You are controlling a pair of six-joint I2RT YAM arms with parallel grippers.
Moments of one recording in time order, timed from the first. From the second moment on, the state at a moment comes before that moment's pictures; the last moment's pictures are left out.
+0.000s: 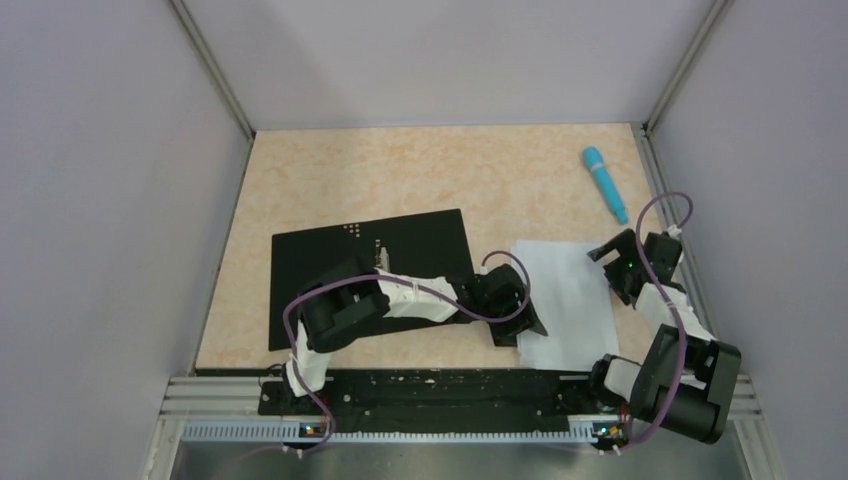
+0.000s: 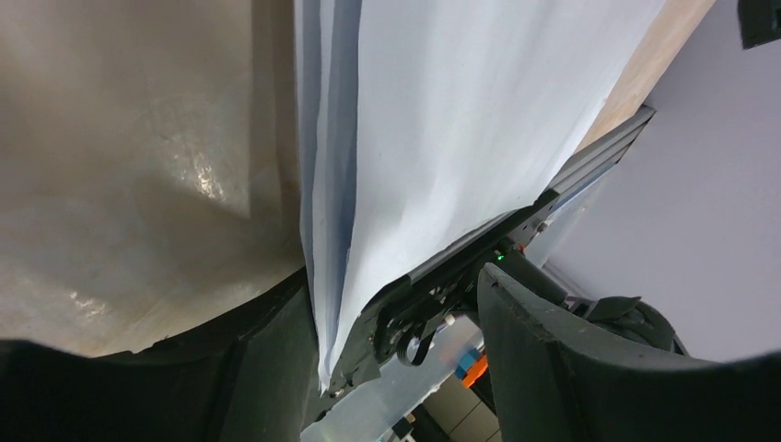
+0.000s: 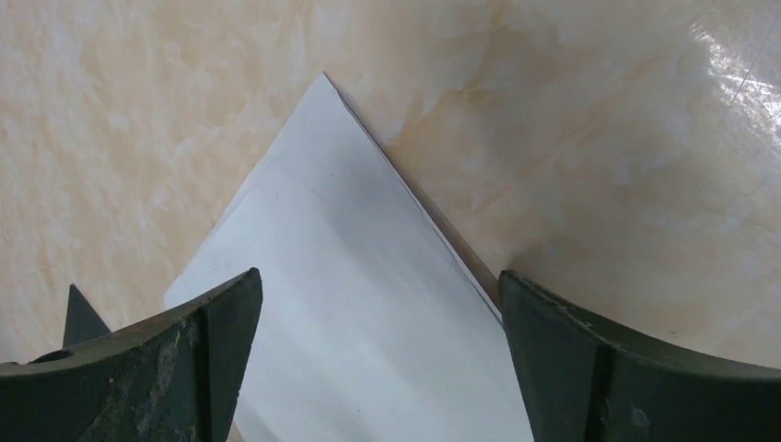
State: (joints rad) left arm -1.16 1.99 1.18 -0.01 0.23 -1.46; right arm -0.35 1.16 0.44 -0.10 -0.16 0.67
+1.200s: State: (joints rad) left arm -0.83 2.07 1.29 -0.02 0.32 -0.96; right arm -0.20 1.25 0.48 -0.05 -0.36 0.63
